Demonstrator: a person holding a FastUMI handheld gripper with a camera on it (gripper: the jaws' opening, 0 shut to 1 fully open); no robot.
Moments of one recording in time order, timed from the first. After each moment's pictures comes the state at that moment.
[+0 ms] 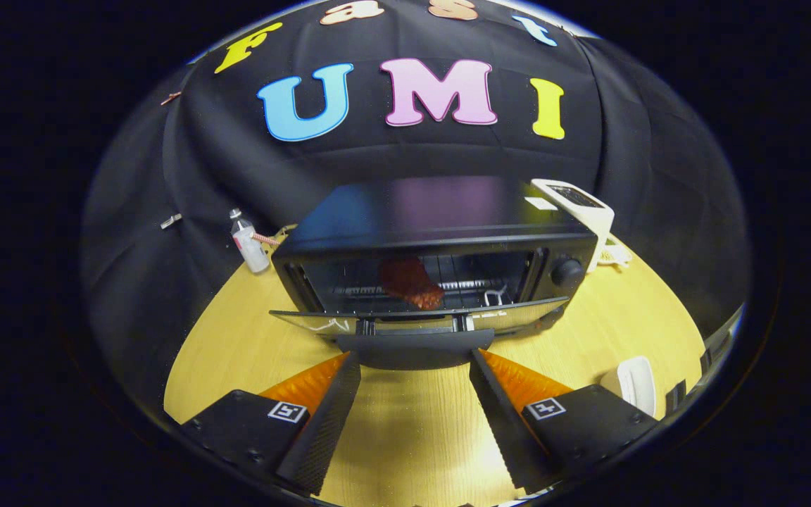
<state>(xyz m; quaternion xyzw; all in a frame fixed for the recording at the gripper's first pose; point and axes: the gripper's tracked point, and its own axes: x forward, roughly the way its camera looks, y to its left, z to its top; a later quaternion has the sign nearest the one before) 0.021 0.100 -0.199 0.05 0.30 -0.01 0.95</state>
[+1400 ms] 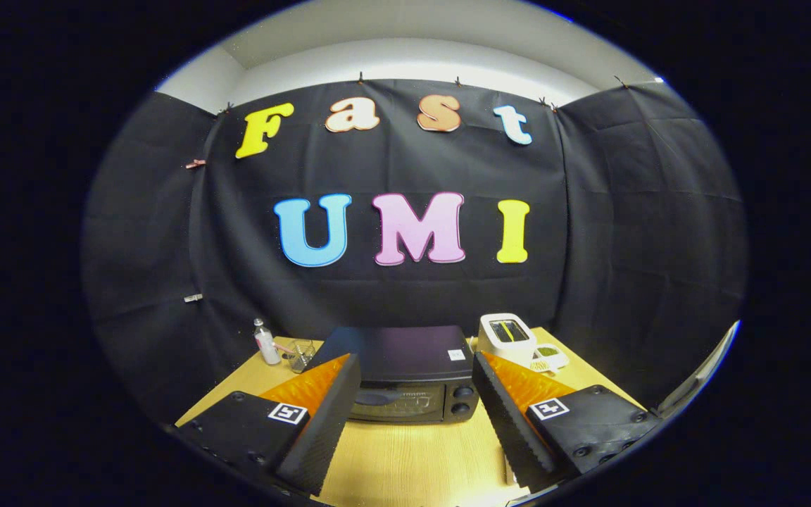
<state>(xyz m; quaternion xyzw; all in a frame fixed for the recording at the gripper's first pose) -0.064 0.014 0.048 0.03 0.06 -0.02 1.00</state>
